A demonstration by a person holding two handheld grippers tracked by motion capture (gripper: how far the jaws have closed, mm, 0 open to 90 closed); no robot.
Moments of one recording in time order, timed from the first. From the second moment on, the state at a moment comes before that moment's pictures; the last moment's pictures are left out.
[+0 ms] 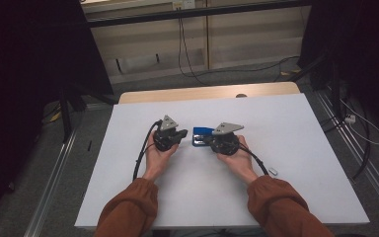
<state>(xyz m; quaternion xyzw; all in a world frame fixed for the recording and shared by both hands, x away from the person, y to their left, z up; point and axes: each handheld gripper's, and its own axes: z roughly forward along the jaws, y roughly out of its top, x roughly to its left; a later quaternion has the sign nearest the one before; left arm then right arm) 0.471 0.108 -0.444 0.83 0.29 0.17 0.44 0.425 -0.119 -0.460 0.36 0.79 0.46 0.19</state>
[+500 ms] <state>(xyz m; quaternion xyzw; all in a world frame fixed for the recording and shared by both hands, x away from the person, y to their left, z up) 0.471 0.100 -0.449 0.84 0.28 0.16 0.43 0.432 -0.117 -0.462 0.38 0.80 0.42 0.20</state>
